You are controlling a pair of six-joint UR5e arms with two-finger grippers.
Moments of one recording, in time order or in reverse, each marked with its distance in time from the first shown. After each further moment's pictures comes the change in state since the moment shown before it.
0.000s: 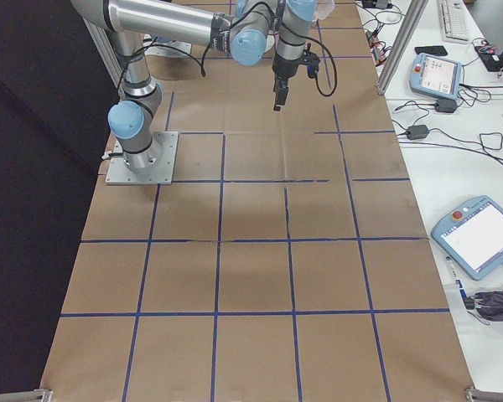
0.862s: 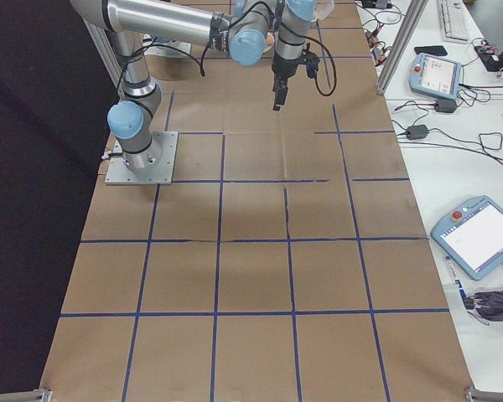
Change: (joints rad) left arm 0.014 0.141 0.028 -0.034 0.002 0.000; right arm 0.000 0.000 0.000 0.000 -0.001 0.000
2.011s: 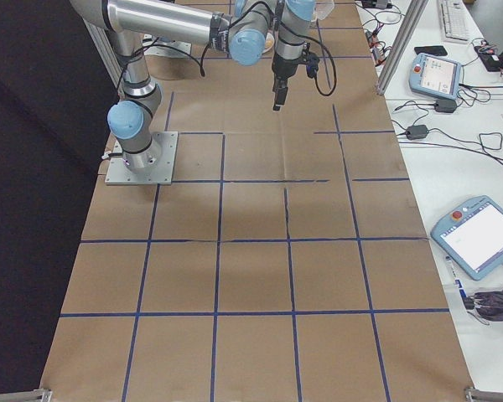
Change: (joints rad) left arm 0.124 -0.221 0.529 -0.240 0.000 0.317; right arm 0.000 0.000 0.000 0.001 0.001 0.000
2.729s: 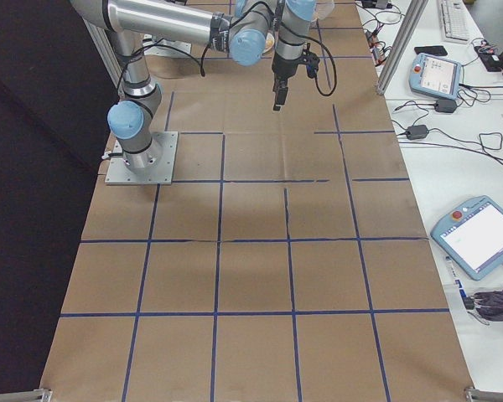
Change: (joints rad) left arm 0.102 -0.242 0.253 -0.040 0.053 0.642; right arm 0.000 0.000 0.000 -0.001 0.000 0.000
